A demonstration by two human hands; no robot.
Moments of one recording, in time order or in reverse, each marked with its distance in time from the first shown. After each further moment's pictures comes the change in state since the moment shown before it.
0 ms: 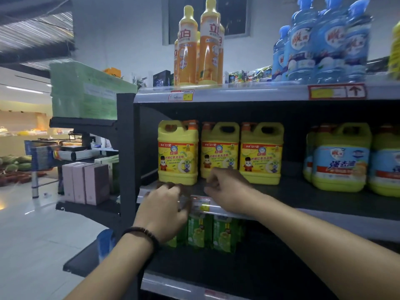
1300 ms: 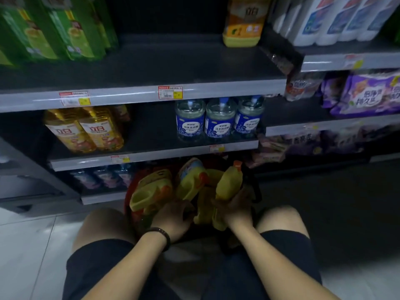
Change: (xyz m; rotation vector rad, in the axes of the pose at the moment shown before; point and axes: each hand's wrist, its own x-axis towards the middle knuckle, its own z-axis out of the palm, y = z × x) left_hand -0.430 0.208 0.297 -0.343 -1.188 0.044; right_hand -0.583 0.285 0.242 0.281 0.039 1.282
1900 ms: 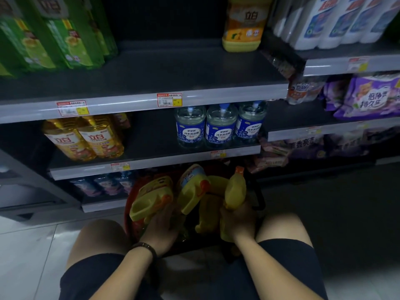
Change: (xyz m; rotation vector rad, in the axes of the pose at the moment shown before) left_hand -0.012 -0.027 -0.007 -0.345 0.092 0.021; right_hand 0.003 0.009 0.009 0.183 0.123 0.063
